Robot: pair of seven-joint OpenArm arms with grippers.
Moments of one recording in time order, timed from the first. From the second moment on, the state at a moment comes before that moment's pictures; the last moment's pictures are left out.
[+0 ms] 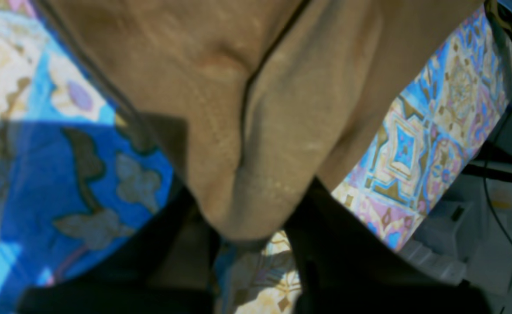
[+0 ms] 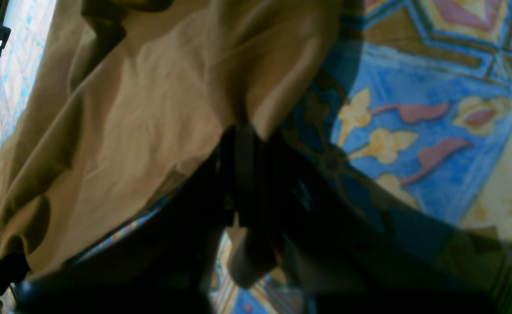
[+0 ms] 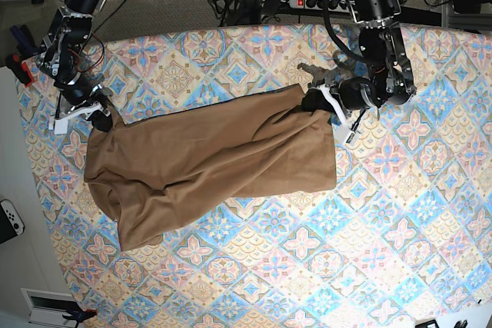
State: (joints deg) left arm 3.7 -1.9 -18.9 82.5 -40.2 -40.4 72.1; right arm -4.9 14.9 32.3 69.1 45.8 28.5 -43.8
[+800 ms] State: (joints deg) left arm 10.7 -2.6 -19.6 97.0 -38.3 -40.3 71.5; right arm -4.9 15.1 32.4 69.2 46.1 28.5 -46.4
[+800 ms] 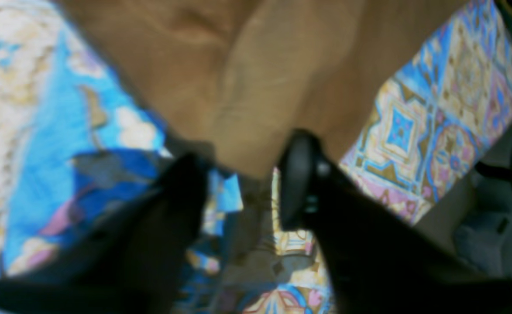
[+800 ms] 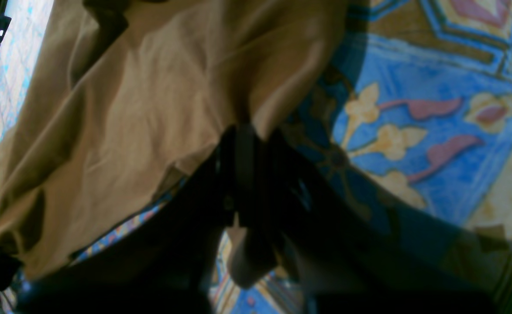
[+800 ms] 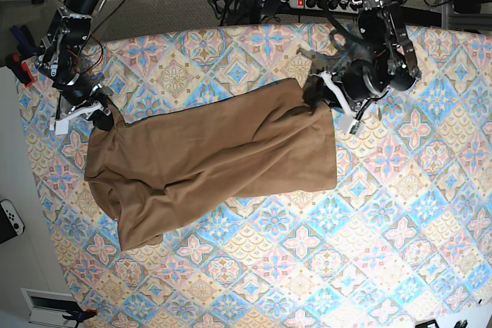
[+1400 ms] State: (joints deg) left arm 12.5 -9.2 -19.4 99.1 -41.6 -40.6 70.9; right arm -5.0 15.1 32.4 69.2 46.1 28.5 -46.4
